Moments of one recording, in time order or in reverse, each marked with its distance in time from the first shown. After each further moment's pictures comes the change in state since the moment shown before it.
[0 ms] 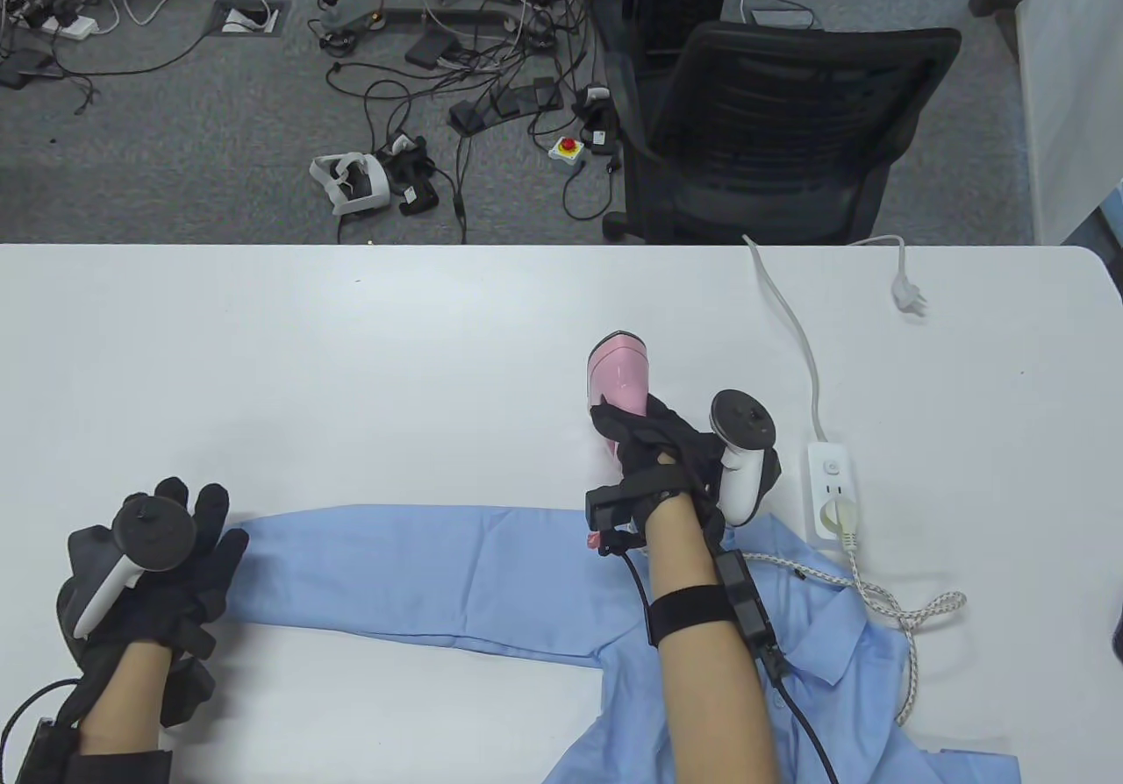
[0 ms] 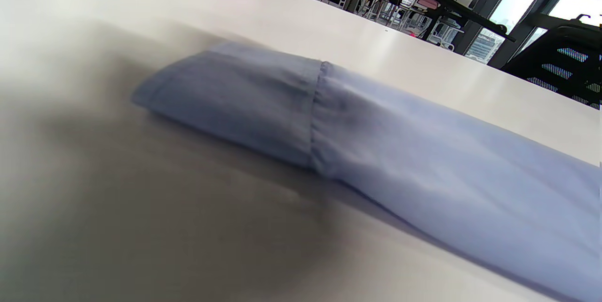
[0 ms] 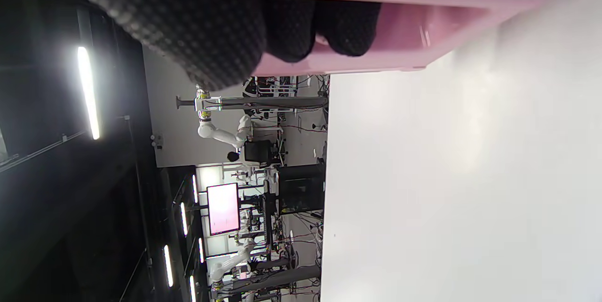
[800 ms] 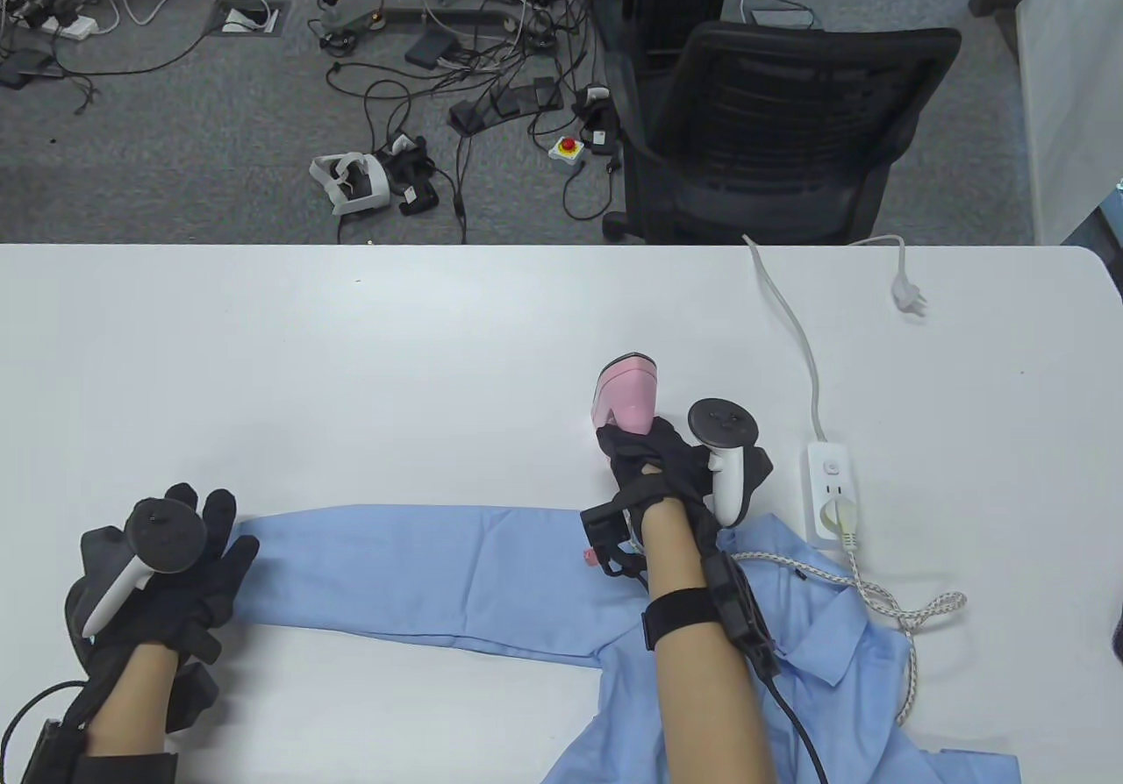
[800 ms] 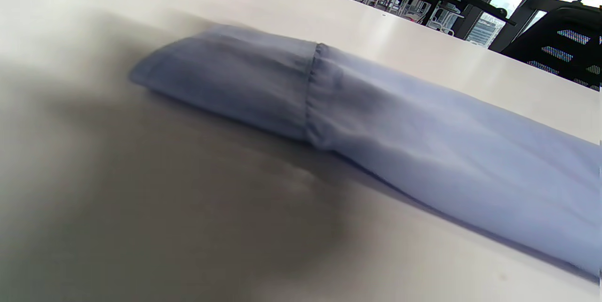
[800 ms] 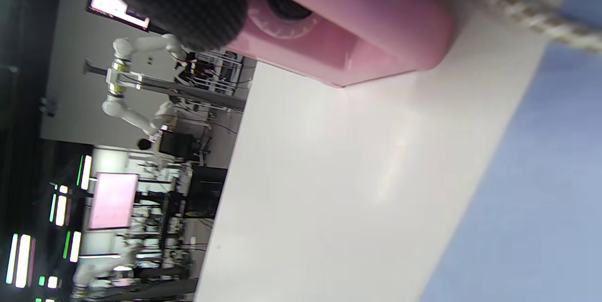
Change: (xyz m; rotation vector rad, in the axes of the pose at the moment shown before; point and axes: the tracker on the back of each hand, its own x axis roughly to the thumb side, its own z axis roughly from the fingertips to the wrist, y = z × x) left_hand 0.005 -0.005 0.001 -0.022 -0.005 -0.026; right_hand -0.013 -0.001 0.003 -0.094 0.183 0.360
